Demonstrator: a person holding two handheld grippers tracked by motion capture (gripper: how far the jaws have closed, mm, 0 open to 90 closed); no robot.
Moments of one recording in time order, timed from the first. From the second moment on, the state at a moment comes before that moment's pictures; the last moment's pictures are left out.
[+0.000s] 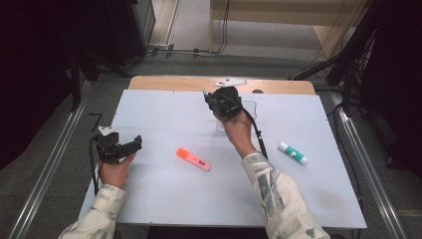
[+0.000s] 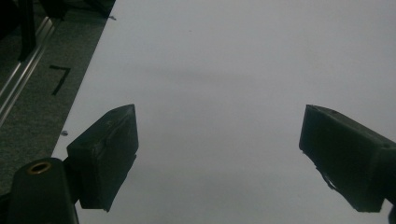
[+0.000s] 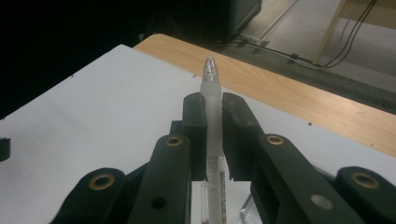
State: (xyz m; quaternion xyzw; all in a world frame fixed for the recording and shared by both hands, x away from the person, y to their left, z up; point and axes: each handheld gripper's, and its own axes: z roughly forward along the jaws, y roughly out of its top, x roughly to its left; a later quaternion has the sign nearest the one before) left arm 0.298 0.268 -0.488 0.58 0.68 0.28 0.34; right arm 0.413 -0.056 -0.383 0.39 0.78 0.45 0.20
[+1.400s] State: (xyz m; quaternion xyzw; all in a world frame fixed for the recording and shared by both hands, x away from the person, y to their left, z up) left arm 0.298 0.272 -0.489 0.58 0.69 0.27 0.34; right arm 0.479 -0.060 -0.381 0.42 0.78 0.41 0.23
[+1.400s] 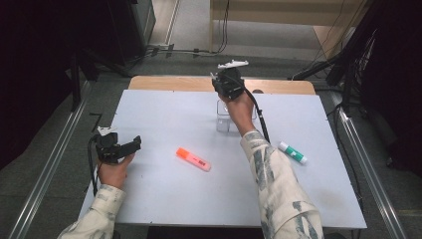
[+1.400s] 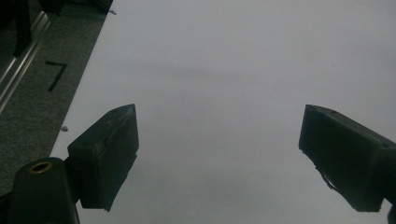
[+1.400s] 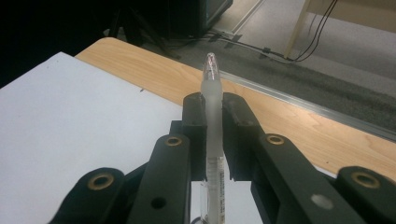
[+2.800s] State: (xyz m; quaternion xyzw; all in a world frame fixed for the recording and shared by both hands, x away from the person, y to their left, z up) left arm 0.298 0.269 -0.490 0.59 0.68 0.27 0.34; right arm 0.425 -0.112 -0.407 0.41 0.78 0.43 0.18
